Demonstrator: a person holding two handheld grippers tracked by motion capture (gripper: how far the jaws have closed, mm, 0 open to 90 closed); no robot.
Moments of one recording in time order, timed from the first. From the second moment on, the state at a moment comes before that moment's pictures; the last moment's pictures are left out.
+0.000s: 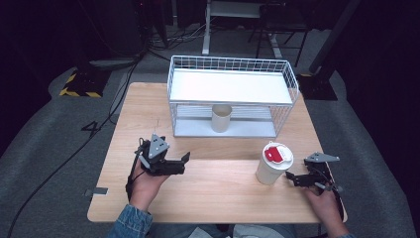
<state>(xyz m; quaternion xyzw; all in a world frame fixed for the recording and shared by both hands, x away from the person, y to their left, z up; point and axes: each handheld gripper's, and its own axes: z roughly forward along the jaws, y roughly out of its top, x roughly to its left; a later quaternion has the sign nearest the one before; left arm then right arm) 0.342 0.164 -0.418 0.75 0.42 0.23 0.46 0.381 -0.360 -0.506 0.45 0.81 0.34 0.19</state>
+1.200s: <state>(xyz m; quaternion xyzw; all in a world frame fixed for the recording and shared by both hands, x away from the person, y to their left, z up) 0.316 0.205 -0.482 0.80 0.46 0.14 0.34 0.381 -0.360 -0.506 0.45 0.81 0.34 0.19</state>
